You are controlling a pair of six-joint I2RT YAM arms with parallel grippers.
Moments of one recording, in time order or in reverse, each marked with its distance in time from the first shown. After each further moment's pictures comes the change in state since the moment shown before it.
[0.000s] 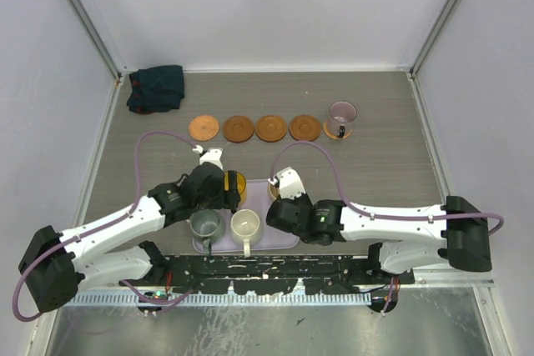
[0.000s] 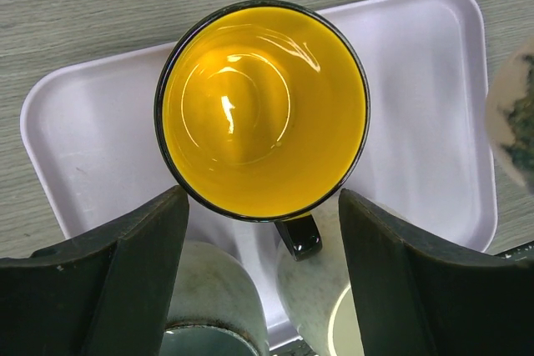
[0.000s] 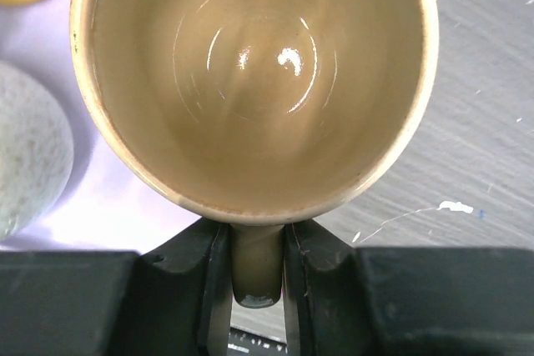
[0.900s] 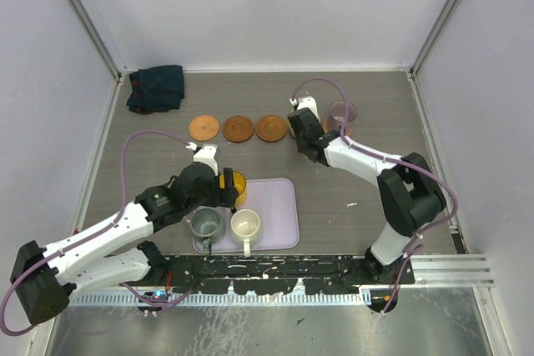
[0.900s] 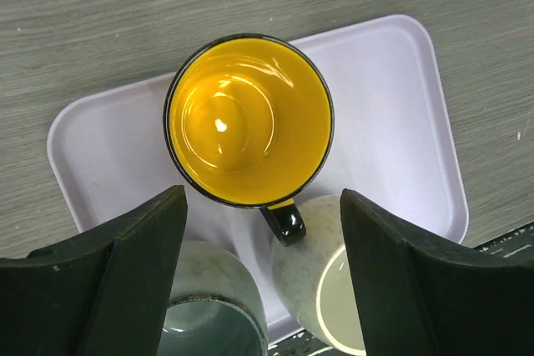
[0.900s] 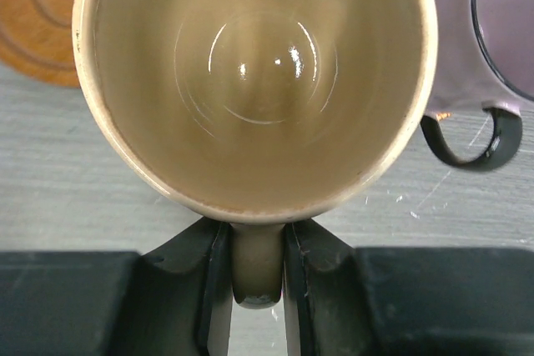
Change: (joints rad) left arm 0.000 -0.112 0.003 -0.006 -0.005 0.053; right arm -0.715 0.395 0.264 0.443 -0.208 -0.456
